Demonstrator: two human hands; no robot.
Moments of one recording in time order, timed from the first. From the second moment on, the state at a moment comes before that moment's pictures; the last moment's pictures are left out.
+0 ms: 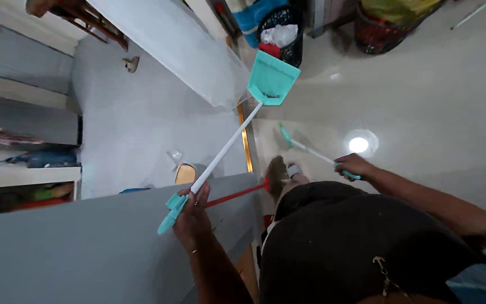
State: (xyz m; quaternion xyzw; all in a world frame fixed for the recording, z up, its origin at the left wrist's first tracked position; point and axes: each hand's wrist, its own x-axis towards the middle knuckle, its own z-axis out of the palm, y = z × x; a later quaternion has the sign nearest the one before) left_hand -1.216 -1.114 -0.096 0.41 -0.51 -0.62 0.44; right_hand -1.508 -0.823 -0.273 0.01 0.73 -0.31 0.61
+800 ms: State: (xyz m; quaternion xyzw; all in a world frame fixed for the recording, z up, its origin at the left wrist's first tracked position) left_hand -1.304 -1.318 -0.138 0.43 -0.59 -0.59 0.33; right_hand -1.560 -0.876 -0.280 0.18 0.77 -0.33 0.51
